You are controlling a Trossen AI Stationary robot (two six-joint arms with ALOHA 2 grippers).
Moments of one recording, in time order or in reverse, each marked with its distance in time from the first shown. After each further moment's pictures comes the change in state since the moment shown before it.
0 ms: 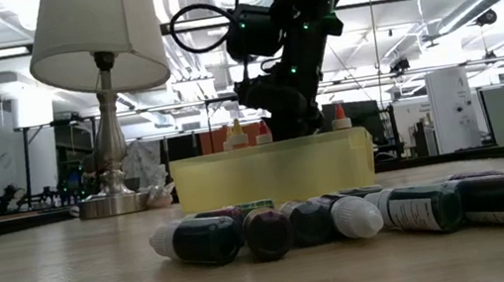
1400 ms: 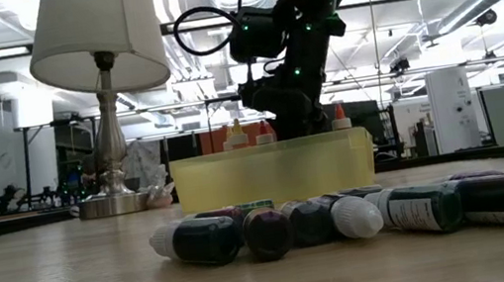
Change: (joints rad) left arm 0.000 0.000 0.000 0.000 0.000 -0.002; right arm -0.010 -0.002 -0.016 -0.009 0.001 -0.023
